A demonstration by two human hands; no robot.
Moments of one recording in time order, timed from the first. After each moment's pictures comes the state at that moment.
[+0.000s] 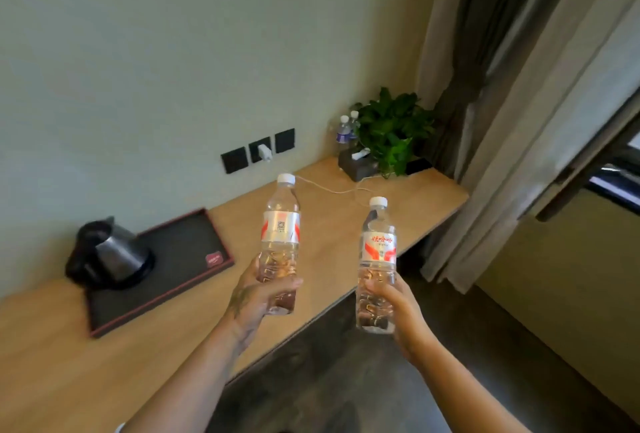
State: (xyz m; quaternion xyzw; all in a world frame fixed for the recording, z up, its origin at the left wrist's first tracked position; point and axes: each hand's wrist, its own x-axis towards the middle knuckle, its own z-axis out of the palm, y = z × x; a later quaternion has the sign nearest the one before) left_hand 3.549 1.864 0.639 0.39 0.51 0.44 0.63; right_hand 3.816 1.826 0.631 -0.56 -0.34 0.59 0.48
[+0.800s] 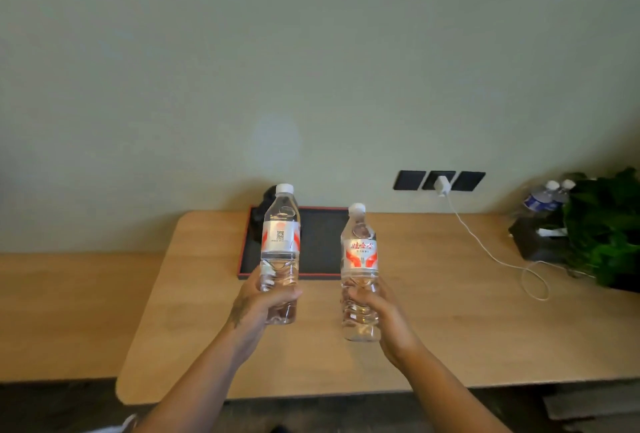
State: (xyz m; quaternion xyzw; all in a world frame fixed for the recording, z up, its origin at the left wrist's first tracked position) left_hand 3.304 1.812 0.603 0.19 0.59 0.60 0.52; right_hand 3.526 1.924 0.615 -0.43 -0.49 0.71 0.25
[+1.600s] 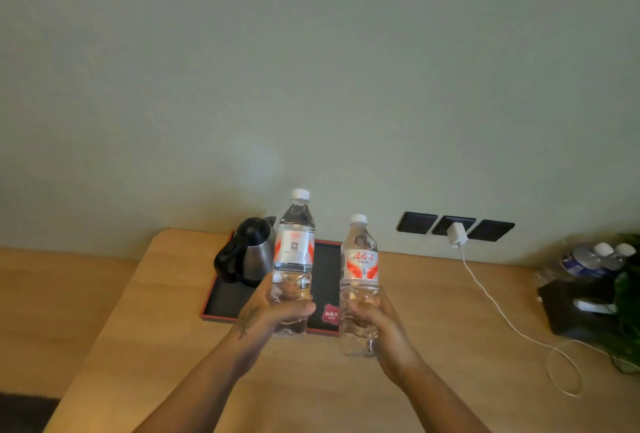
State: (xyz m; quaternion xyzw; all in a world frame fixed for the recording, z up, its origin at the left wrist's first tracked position) left_hand 3.314 1.970 0.613 0.20 0.63 0.55 0.51; right_hand 3.515 2.107 0.585 -0.40 -0.51 0.74 0.19
